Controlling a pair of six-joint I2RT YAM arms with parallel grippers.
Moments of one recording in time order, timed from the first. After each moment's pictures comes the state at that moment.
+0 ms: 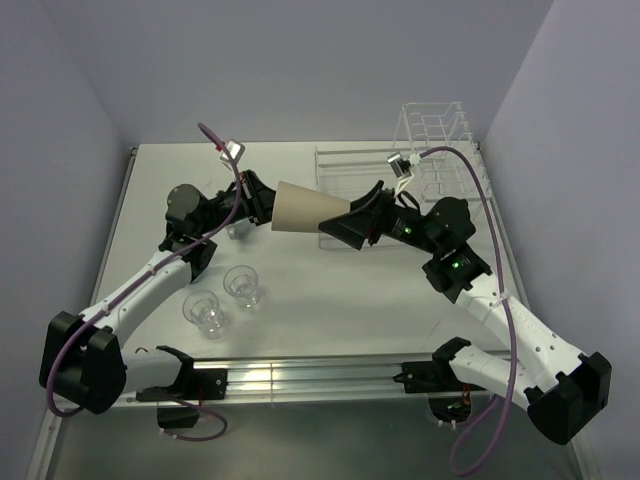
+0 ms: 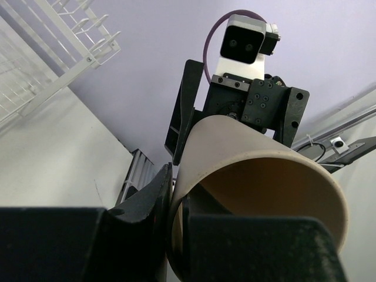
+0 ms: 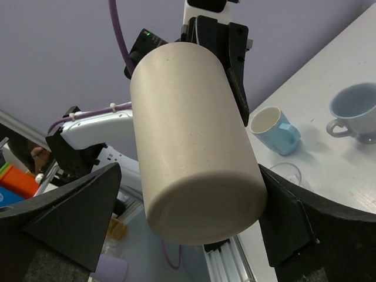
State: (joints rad) left arm -0.43 1.24 0.85 0.71 0.83 -1.22; right arm 0.54 0.96 0.85 0.33 -0.63 0.88
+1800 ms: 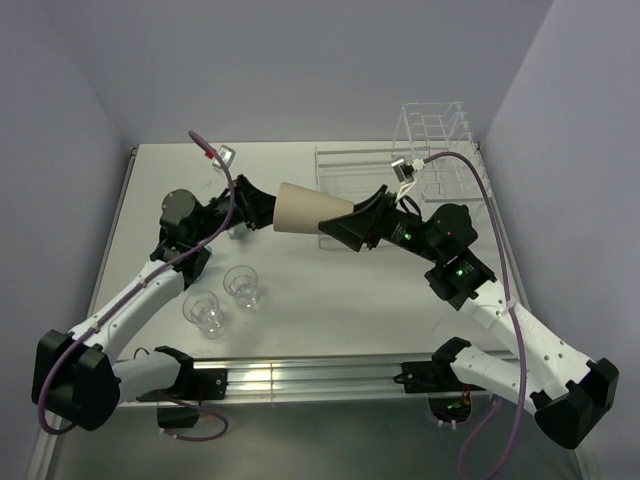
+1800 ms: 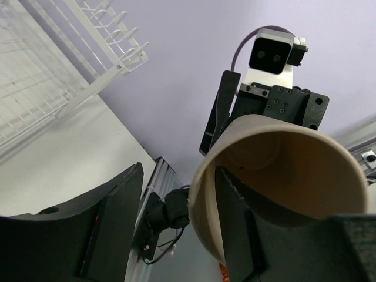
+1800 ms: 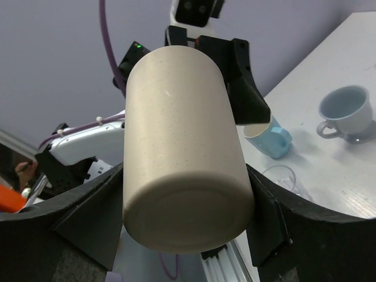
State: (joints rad) left arm -0.42 1.16 0.80 0.60 0.75 -1.11; right arm 0.60 0.91 0.85 0.27 -0.51 0.85
